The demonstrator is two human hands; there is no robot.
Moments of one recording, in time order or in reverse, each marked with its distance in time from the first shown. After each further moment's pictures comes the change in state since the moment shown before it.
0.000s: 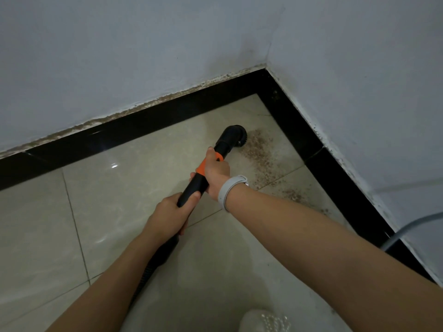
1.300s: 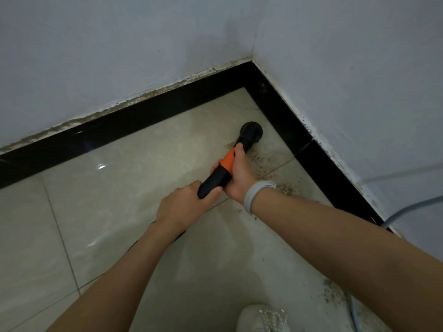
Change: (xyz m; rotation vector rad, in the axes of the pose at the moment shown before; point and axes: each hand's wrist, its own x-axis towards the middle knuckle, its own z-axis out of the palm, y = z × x) left_hand 0.010 0.041 0.022 0.430 -0.032 0.164; right_hand 0.002 -0.010 -0.056 0.448 -0.030 0.026
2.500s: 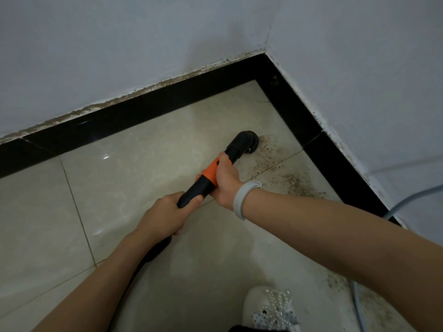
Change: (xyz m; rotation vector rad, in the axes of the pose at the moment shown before) left_hand -0.048 -0.055 -0.013 -0.302 -0.098 -0.092; right_hand -0.026 0.053 0.013 -0.219 0.052 0.042
